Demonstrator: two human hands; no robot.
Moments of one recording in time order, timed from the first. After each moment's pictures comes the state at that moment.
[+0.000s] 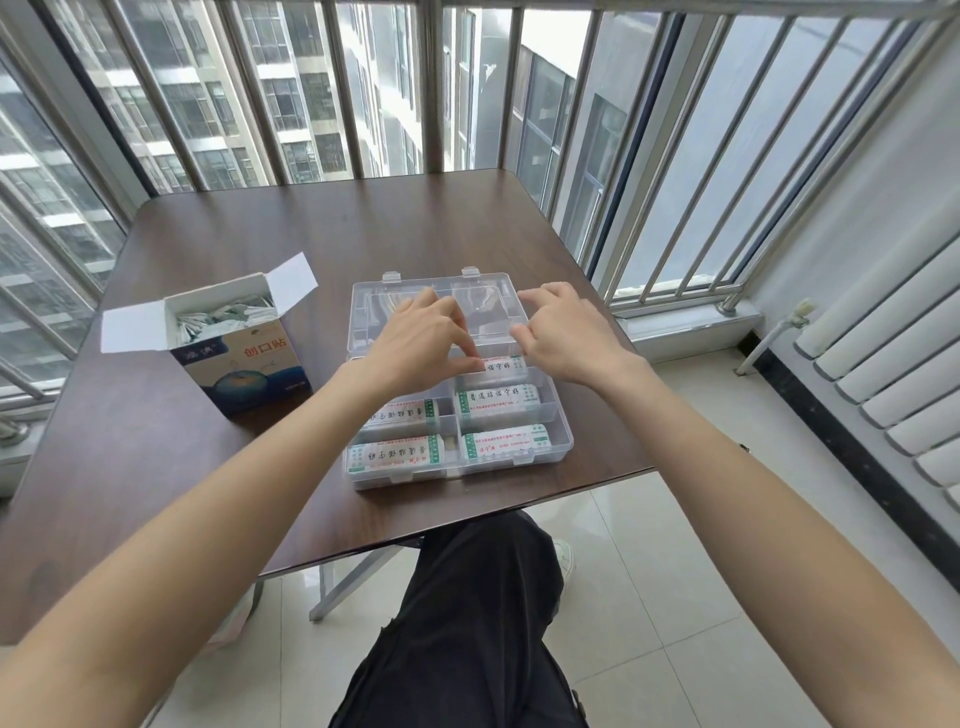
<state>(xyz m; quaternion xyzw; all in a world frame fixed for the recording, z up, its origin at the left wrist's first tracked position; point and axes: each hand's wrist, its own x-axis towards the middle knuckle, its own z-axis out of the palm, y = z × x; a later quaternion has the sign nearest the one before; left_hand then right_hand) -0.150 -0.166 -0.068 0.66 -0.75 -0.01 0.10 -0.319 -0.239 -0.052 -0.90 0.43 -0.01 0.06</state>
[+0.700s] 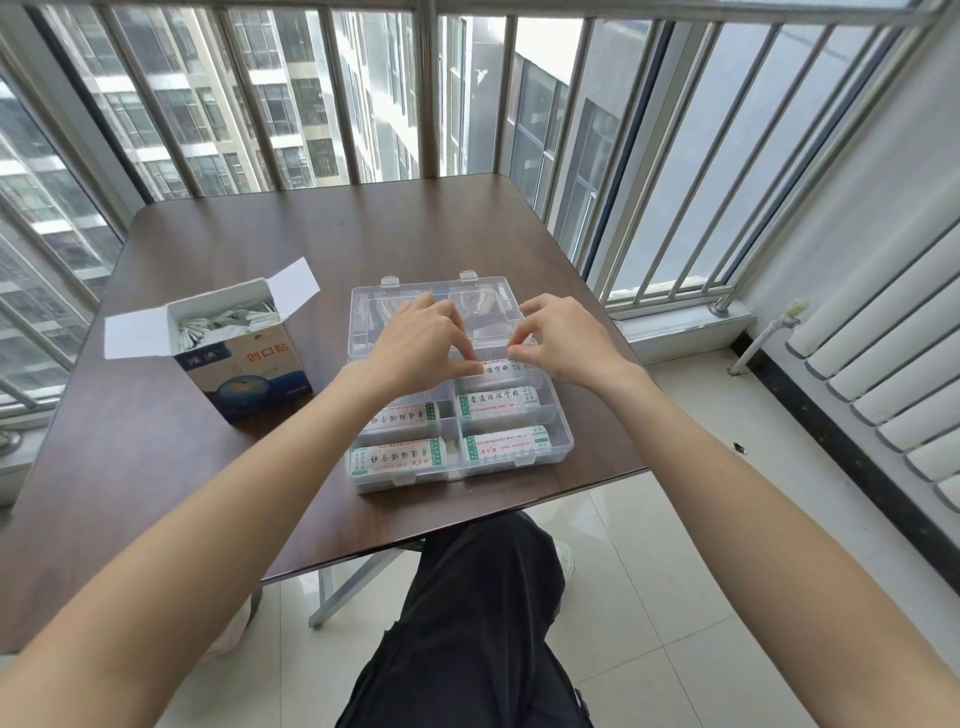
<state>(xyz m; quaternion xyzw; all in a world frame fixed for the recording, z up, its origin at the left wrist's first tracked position) -0.148 -0.167 -0.068 0.66 -0.74 -0.02 0.12 -0.323 -0.236 -0.058 -0.88 0.45 -0.08 0.14</state>
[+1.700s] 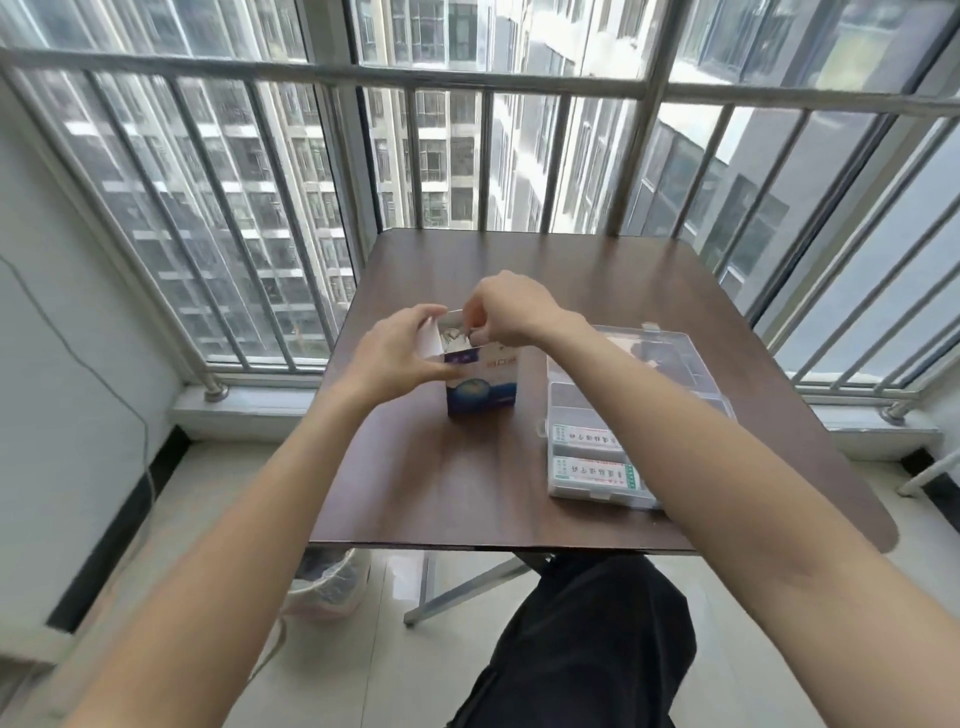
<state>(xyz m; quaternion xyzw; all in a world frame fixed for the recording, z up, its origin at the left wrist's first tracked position) 0.009 -0.017 -0.040 0.81 -0.49 -0.09 0.31 -0.088 -0.151 0.004 -0.97 0.22 -0.02 0.06</state>
